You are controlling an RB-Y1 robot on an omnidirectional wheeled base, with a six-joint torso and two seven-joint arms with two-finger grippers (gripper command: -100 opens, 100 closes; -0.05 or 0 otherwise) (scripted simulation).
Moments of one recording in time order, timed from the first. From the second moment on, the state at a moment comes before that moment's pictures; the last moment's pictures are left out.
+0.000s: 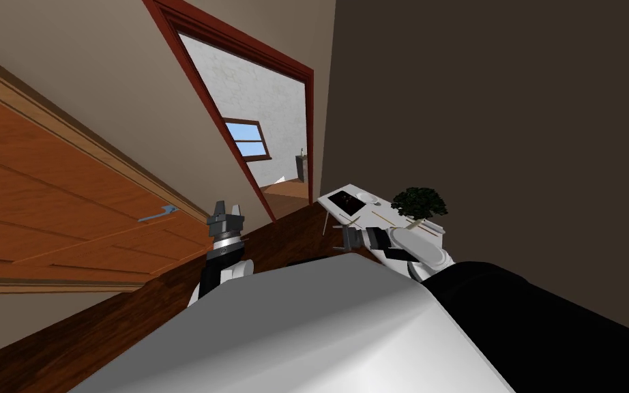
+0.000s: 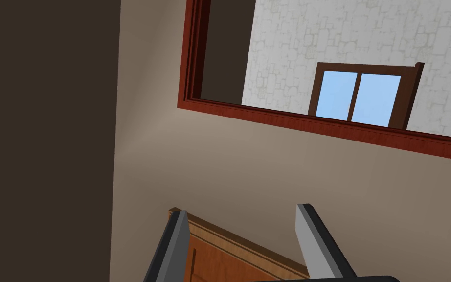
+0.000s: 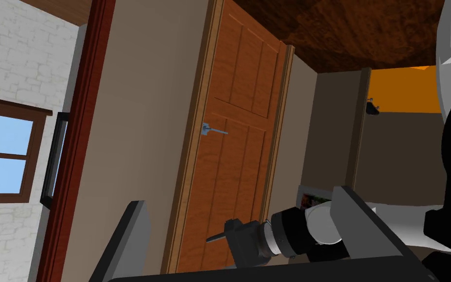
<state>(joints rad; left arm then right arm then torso) 0.52 -0.03 0.03 -2.23 0.03 -0.37 0.08 0.59 -0.98 -0.05 -2.27 1.29 -0.86 -0.07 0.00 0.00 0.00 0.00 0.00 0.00</state>
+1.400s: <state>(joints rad) 0.52 -0.03 0.03 -2.23 0.03 -0.37 0.08 0.57 -1.30 0.01 -2.13 1.70 -0.90 -0.20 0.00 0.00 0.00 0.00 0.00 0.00</state>
